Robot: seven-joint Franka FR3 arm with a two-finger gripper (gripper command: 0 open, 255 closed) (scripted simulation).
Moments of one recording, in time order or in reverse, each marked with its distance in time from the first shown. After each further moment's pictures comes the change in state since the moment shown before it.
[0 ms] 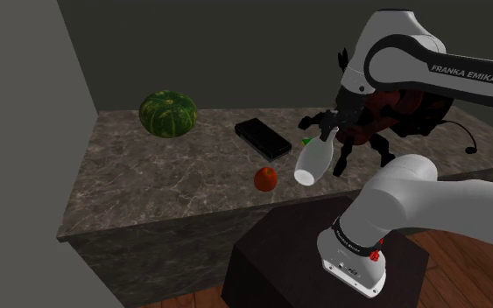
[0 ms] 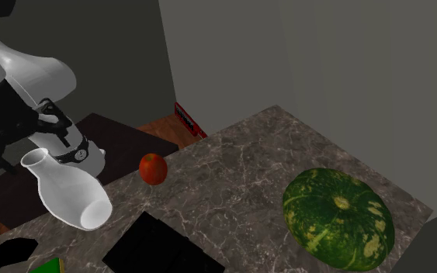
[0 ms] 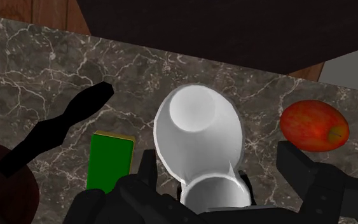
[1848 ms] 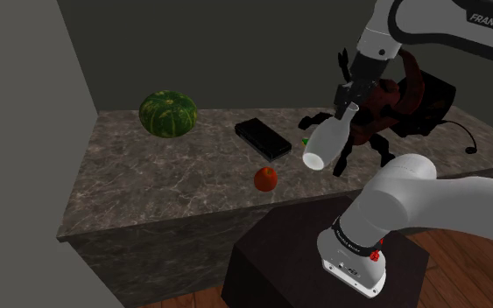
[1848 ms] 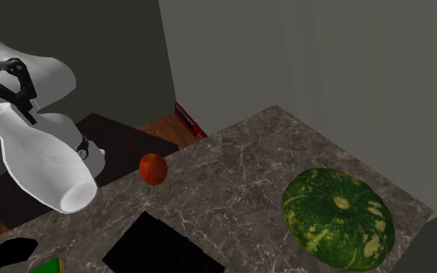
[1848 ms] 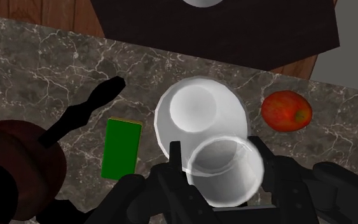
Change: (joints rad) arm 0.024 0.044 0.043 0.239 0.045 -0.194 -0.006
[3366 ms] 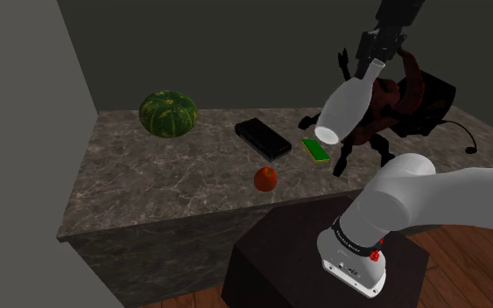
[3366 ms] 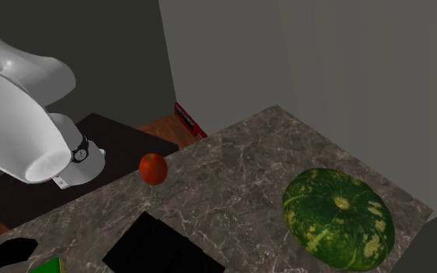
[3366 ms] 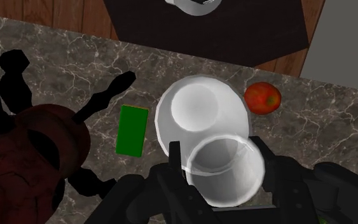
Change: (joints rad) arm 0.021 0.139 0.036 0.385 0.038 -0.246 -0.013
